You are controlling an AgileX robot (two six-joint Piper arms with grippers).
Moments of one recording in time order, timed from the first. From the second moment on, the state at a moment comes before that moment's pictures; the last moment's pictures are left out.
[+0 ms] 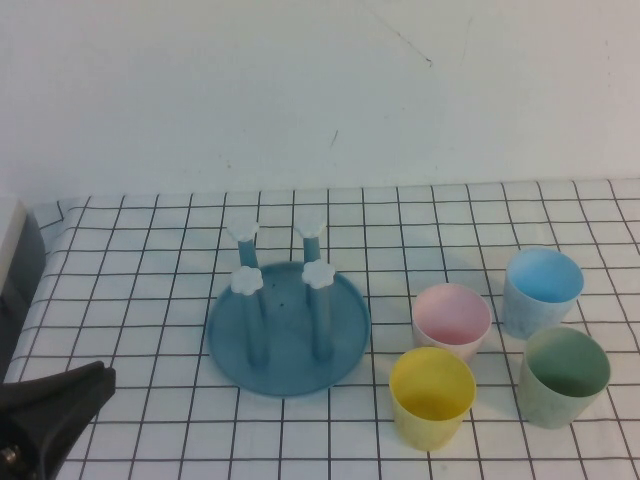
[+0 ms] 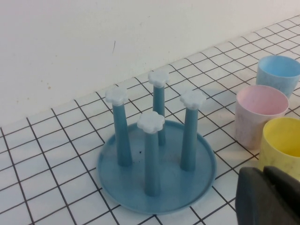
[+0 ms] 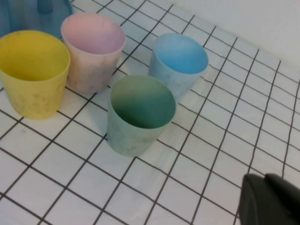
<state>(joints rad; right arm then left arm) 0.67 0.32 -0.43 -0.46 0.83 0.21 -0.36 0.46 -0.45 -0.52 0.40 0.50</state>
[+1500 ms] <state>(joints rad) 0.67 0.32 -0.43 -0.46 0.83 0.22 -0.08 0.00 0.02 -0.11 0.20 0.13</state>
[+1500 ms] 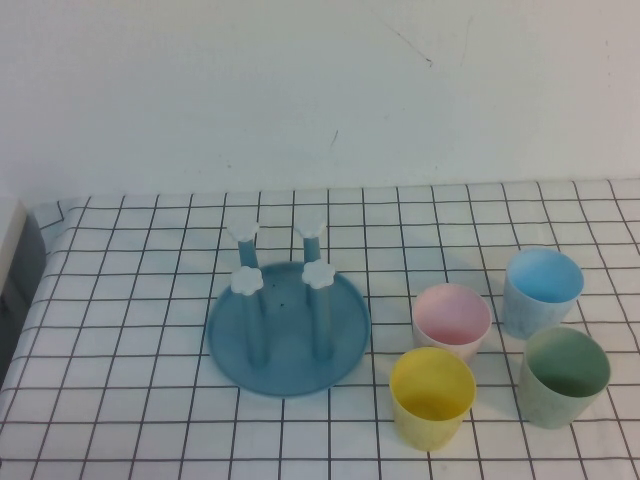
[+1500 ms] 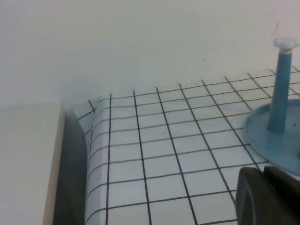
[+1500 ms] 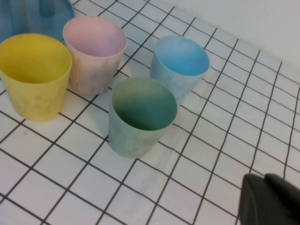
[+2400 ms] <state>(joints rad) 0.67 0.32 -0.43 -0.46 0.83 0.22 -0.04 -0.01 0.02 -0.04 0.35 -0.03</state>
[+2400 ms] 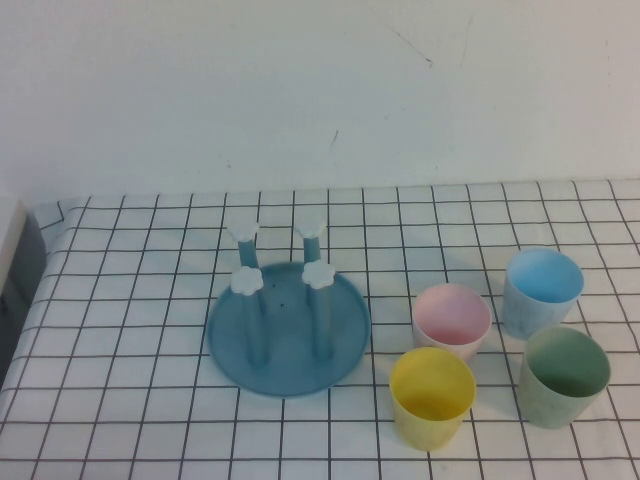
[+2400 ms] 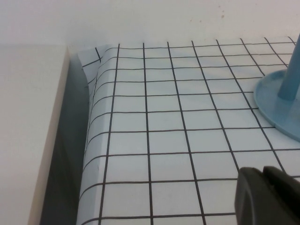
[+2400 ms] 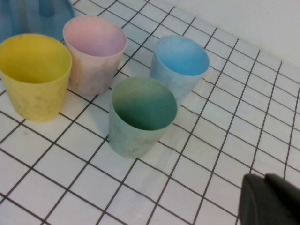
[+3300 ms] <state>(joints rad) 0.67 0.32 -0.43 -0.46 0.83 0.22 -0.04 -0.01 0.02 -0.04 0.35 0.00</state>
